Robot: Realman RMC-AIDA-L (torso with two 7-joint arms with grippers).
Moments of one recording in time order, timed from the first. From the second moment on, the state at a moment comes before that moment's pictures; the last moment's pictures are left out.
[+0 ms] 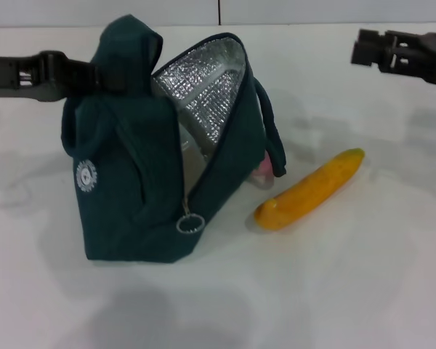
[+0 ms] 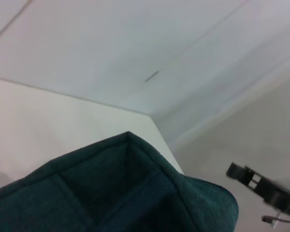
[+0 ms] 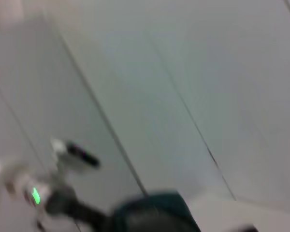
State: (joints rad) left arm -0.59 -1.95 0.59 0.91 1.99 1.86 -2.39; right arm 0.56 1.79 -1.33 -0.63 -1.12 -1.50 1.69
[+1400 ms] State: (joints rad) left arm -0.56 -1.99 0.52 0.83 1.89 1.85 -2.33; right arm 0.99 1.93 -1.20 -1.12 -2.42 -1.86 1.65
